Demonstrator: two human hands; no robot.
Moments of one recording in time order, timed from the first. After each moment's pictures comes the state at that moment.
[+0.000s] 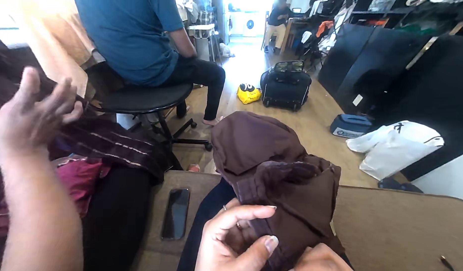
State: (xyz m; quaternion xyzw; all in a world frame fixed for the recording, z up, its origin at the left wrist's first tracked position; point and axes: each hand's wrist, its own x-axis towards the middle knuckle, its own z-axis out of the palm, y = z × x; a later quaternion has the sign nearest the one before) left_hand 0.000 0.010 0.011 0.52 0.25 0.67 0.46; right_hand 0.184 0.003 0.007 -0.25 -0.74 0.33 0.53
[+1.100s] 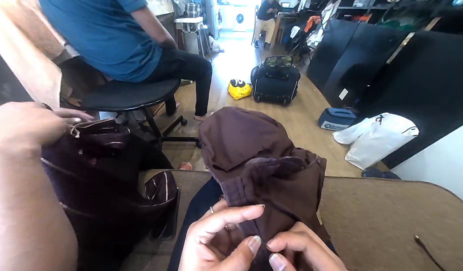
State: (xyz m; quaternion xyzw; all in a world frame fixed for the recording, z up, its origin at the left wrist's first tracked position) left_hand -0.003 0.006 0.011 0.54 0.26 0.65 0.47; right_hand 0.177 0.006 0.003 -0.30 -0.70 0.35 0.54
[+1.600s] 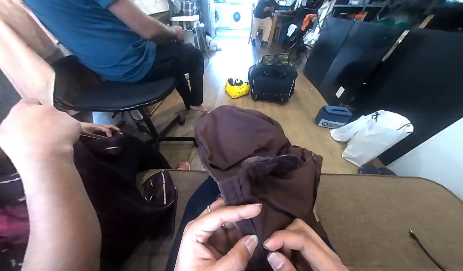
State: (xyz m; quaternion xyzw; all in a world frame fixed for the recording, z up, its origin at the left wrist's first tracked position) left_hand -0.003 0.006 0.012 0.54 0.26 0.64 0.48; right_hand 0.180 0.007 0.004 -0.30 -0.70 0.34 0.54
